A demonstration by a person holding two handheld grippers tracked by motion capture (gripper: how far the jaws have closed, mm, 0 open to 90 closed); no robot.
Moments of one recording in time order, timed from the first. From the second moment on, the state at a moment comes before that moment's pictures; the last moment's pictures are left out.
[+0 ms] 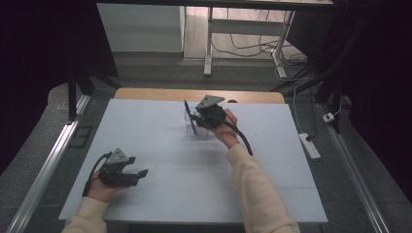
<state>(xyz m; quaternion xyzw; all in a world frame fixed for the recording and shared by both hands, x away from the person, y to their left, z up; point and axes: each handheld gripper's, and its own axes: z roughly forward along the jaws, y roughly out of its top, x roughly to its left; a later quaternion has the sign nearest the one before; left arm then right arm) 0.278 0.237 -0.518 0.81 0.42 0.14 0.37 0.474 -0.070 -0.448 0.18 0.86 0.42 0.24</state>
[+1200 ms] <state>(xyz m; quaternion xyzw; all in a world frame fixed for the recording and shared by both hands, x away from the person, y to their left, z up) 0.277 0.234 -0.517 0.82 0.42 0.15 0.37 0.424 -0.170 -0.432 0.26 0.79 0.52 0.19</state>
